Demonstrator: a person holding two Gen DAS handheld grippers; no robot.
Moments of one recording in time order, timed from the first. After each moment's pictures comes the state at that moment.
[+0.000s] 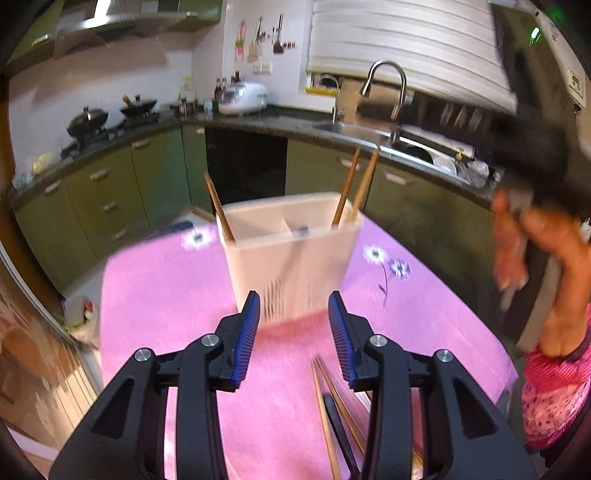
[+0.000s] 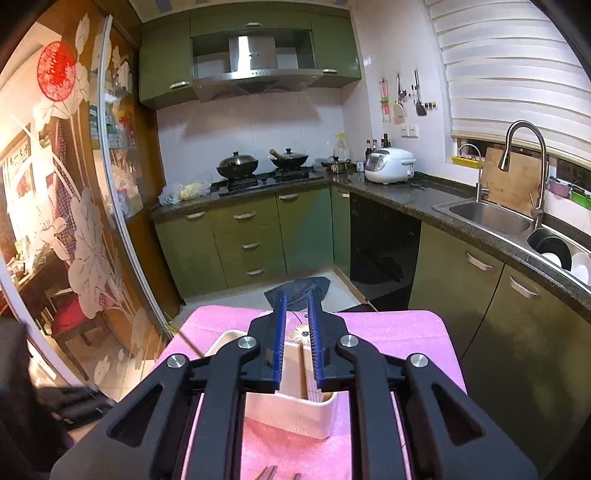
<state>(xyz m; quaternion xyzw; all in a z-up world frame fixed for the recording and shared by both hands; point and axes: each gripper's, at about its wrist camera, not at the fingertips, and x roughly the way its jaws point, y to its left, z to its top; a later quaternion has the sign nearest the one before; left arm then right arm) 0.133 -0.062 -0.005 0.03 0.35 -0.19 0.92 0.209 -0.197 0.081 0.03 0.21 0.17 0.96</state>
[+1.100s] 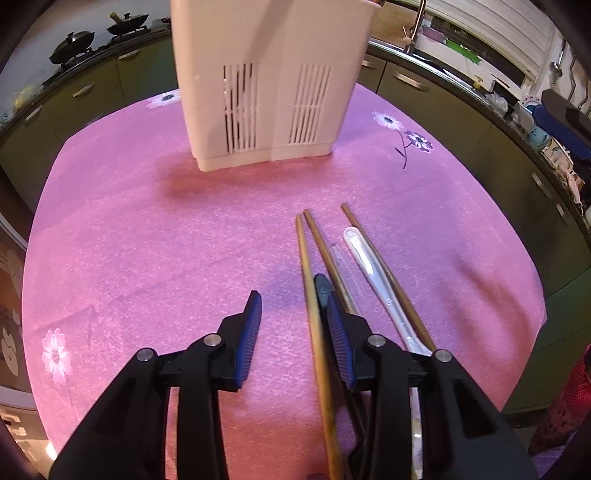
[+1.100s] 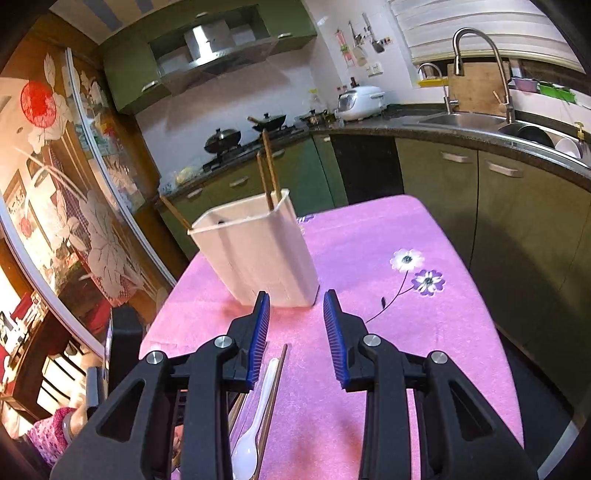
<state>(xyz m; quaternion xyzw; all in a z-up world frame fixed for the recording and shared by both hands) 0.129 -0.084 -0.152 0.04 0.49 -0.18 0.85 0.090 -0.293 -0.039 0.13 0.30 0.17 0.93</state>
